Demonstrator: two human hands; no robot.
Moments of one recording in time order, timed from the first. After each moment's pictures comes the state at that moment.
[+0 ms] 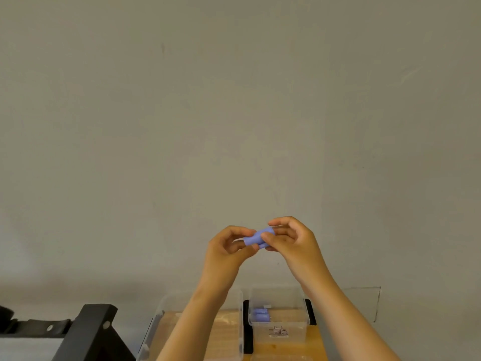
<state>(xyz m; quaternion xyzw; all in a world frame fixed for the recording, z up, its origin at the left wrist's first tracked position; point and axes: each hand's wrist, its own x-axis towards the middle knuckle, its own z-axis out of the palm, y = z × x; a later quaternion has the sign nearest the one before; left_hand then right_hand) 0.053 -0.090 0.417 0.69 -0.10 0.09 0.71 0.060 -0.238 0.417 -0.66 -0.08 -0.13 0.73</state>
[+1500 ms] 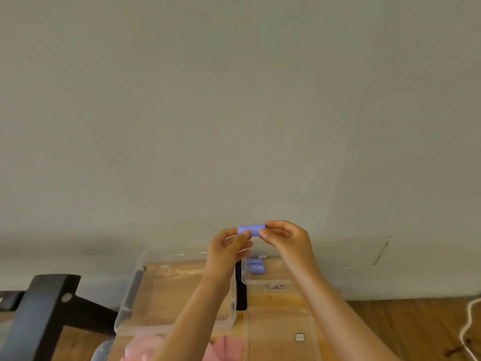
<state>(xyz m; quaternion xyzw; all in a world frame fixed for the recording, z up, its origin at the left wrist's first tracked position) 0.189 -0.091 0.242 0.66 0.12 -0.05 0.74 0.194 -0.228 0.242 -0.66 0.12 -0.02 0.74</state>
